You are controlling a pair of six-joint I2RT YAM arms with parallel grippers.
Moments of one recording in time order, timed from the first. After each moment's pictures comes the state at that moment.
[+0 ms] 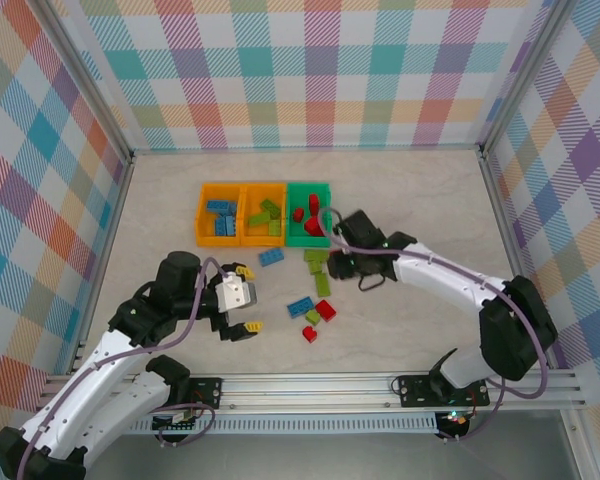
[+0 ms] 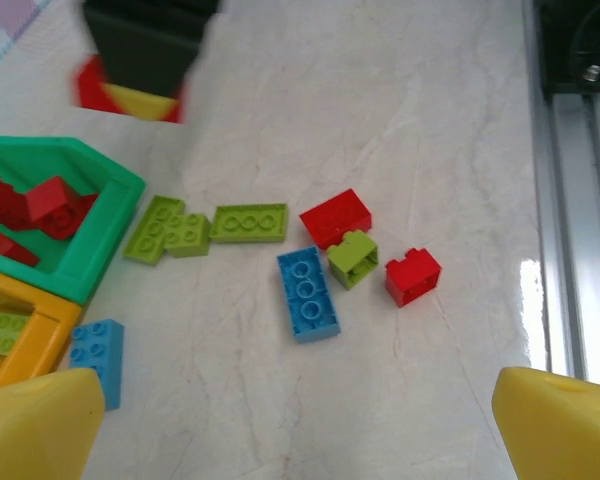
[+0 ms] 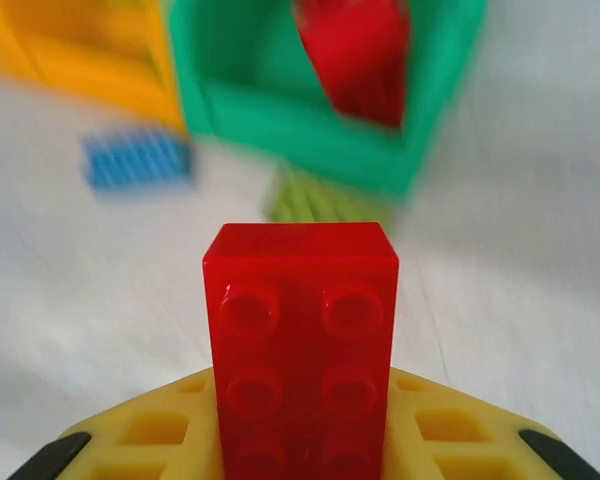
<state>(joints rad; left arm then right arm) -0.50 0.68 0.65 -0.63 0.55 0.66 0.70 1.55 1.17 -0.52 0.00 0.39</state>
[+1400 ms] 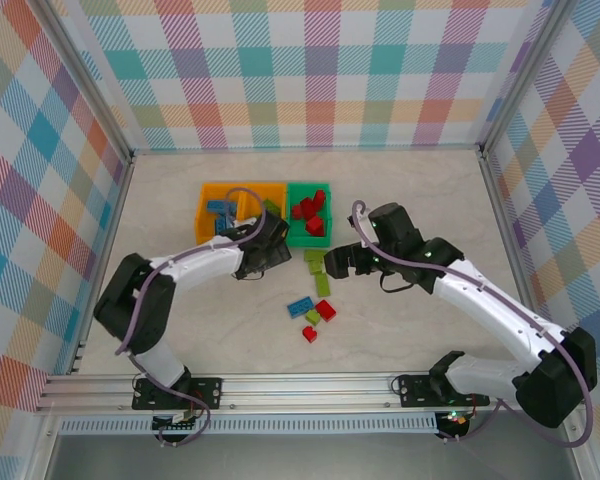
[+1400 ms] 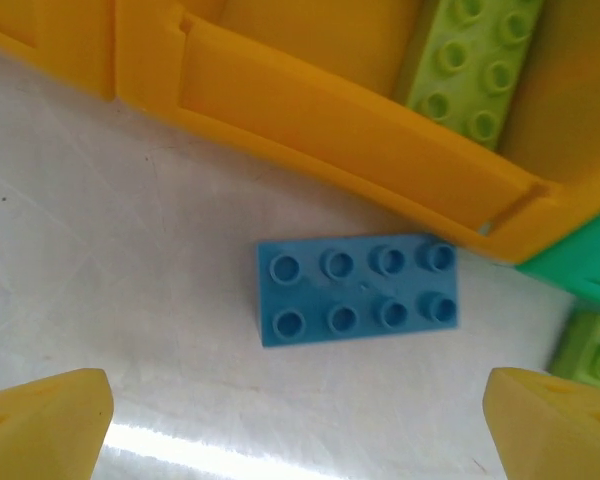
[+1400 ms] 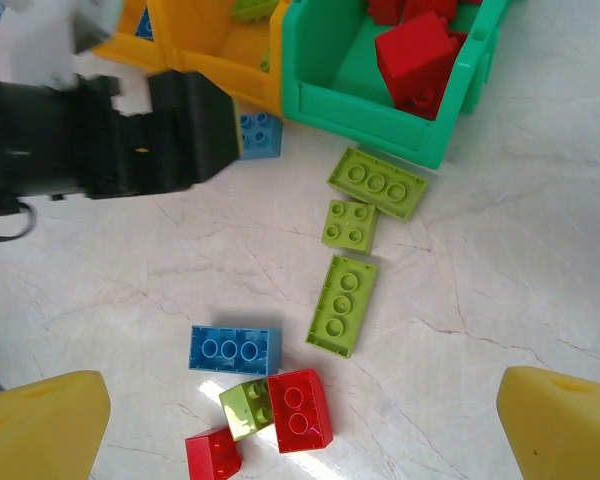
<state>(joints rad) -0.63 1.70 1.07 -0.54 -0.27 -0.97 0.65 1.16 1.00 -0.64 -0.17 0.32</state>
